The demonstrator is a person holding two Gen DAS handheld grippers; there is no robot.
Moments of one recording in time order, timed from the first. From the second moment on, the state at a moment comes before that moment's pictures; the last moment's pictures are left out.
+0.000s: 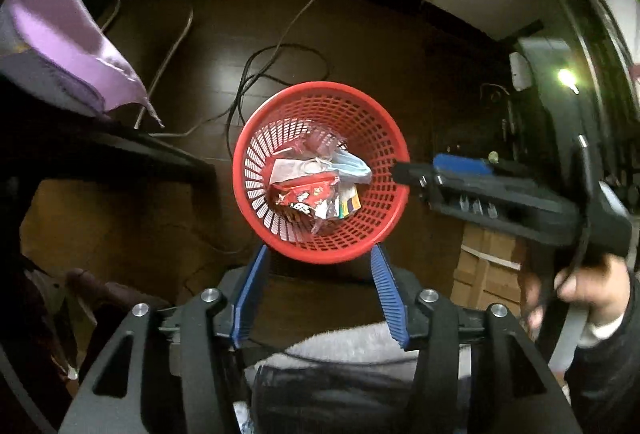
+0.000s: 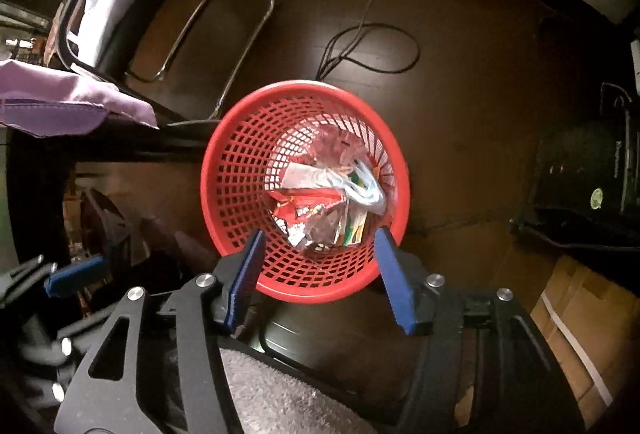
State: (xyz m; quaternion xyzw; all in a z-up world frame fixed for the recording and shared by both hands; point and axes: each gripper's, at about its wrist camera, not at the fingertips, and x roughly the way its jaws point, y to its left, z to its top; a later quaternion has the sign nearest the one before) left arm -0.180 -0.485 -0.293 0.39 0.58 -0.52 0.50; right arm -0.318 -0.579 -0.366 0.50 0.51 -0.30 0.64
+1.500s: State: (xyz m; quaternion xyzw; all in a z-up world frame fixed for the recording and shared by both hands) left arm -0.015 -0.199 -0.005 0.07 0.40 -0.40 0.82; right arm -0.105 -0.416 -0.068 0.25 0.40 -0.16 0.87
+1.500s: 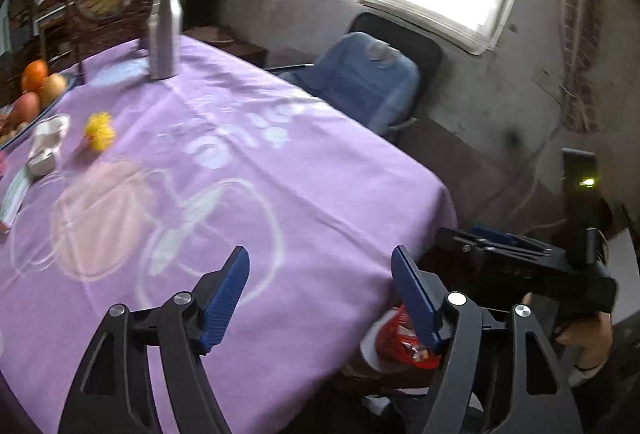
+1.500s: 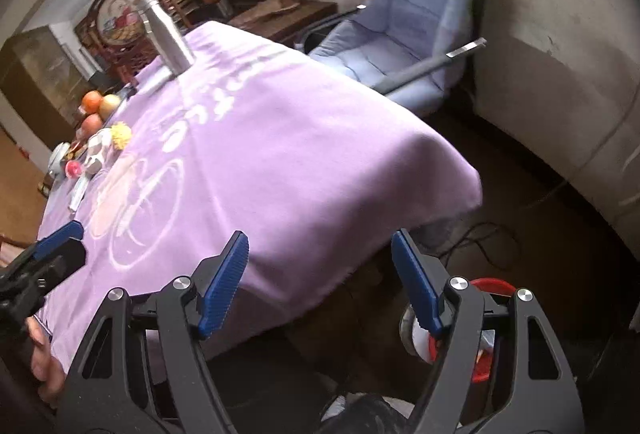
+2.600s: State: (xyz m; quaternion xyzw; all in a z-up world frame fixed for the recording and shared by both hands) left arm 0.253 0.059 -0.006 -0.07 0.45 -0.02 0.89; right arm 0.175 -0.208 0.018 0.03 0.38 0.03 0.92
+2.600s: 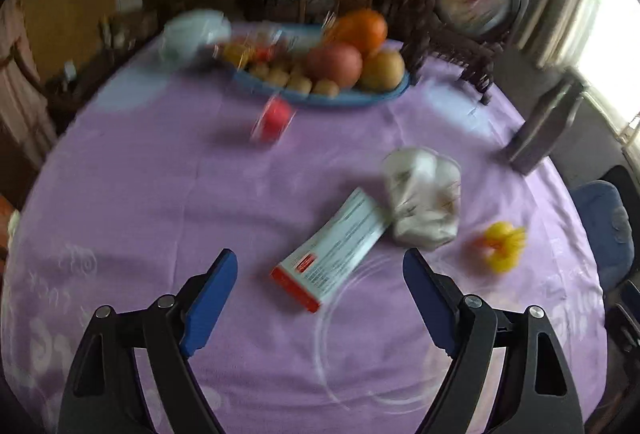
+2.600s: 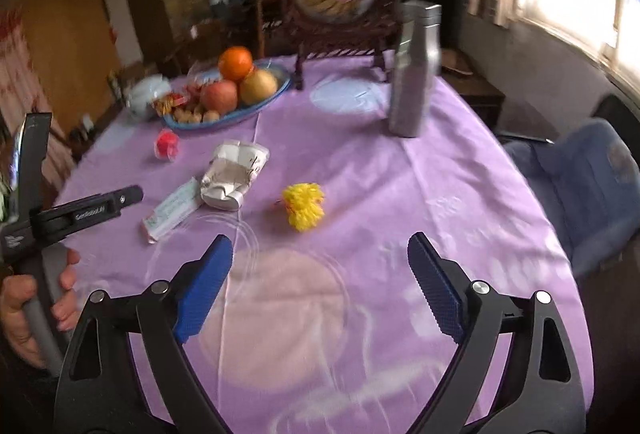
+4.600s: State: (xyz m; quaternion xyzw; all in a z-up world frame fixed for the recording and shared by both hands) left arm 0.283 0.050 -0.070 -0.03 0.50 -0.01 0.86; right arm 0.205 -0.181 -0.061 0.06 0.45 0.10 0.89
